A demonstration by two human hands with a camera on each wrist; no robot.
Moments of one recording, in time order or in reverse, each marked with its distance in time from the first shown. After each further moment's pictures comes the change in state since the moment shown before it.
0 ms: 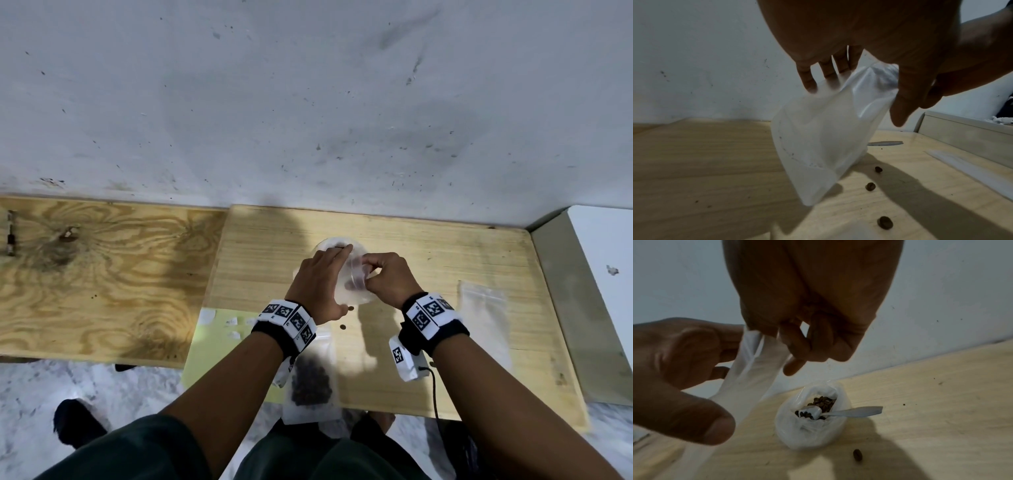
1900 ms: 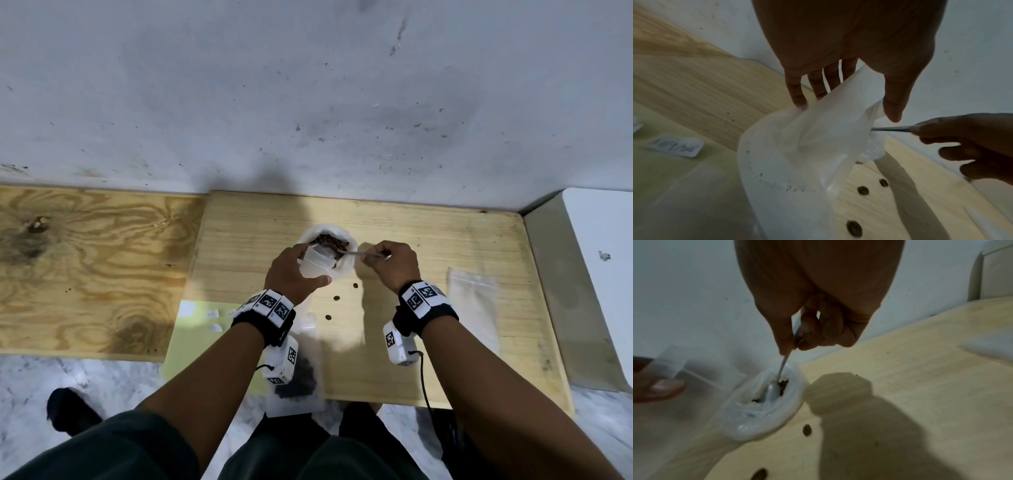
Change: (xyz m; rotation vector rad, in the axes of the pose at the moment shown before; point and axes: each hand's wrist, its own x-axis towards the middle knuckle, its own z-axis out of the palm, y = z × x) left_hand 0.013 -0.023 0.023 -0.424 0.045 -0.559; right_hand 0.031 0.063 -0.012 0.011 0.196 0.209
